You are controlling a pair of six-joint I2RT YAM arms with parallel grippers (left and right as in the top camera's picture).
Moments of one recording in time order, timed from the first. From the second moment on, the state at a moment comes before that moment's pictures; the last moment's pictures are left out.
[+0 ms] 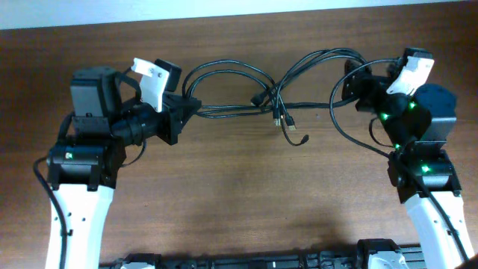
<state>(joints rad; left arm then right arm) -0.09 1.21 1.32 -0.81 0.71 0.11 -0.05 1.02 0.87 -0.09 -0.18 0.31</state>
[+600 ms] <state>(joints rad) -0.17 1.21 1.32 -0.75 0.65 0.11 -0.07 1.02 0.87 -0.14 -0.60 0.19</state>
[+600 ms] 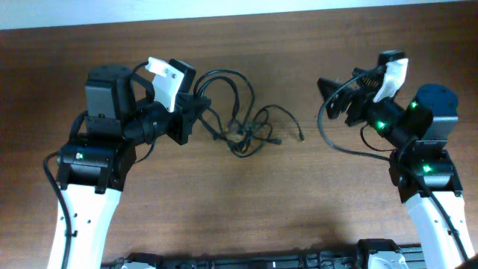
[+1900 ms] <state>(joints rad) -0.17 1.17 1.32 -0.41 0.65 -0.01 -0.07 1.10 0.87 -0.19 -0.89 -0.09</state>
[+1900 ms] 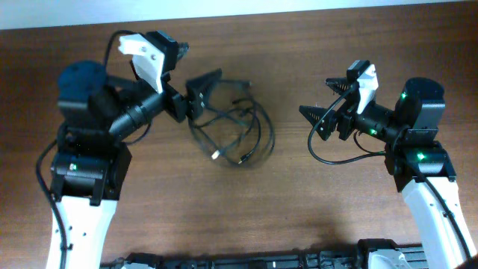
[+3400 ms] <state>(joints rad) -0.03 1.23 1.32 -0.93 0.10 0.27 0.64 1.70 0.87 -0.32 -0.49 -0.25</state>
